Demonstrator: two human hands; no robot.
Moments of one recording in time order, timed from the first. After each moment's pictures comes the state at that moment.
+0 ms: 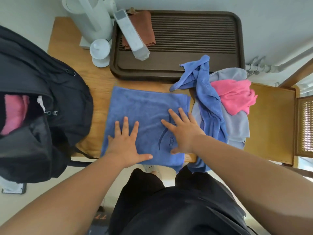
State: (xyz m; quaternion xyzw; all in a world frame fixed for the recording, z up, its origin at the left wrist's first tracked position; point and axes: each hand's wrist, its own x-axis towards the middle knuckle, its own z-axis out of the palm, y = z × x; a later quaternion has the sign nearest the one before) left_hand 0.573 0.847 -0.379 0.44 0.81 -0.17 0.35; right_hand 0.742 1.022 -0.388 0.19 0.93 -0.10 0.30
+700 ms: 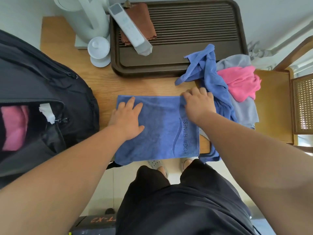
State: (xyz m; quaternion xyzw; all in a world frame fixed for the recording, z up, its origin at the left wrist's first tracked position) left_hand 0.491 0.892 -0.376 0.56 0.77 -0.16 0.24; right_hand 0.696 1.048 -0.382 0.44 0.88 -0.04 0.18
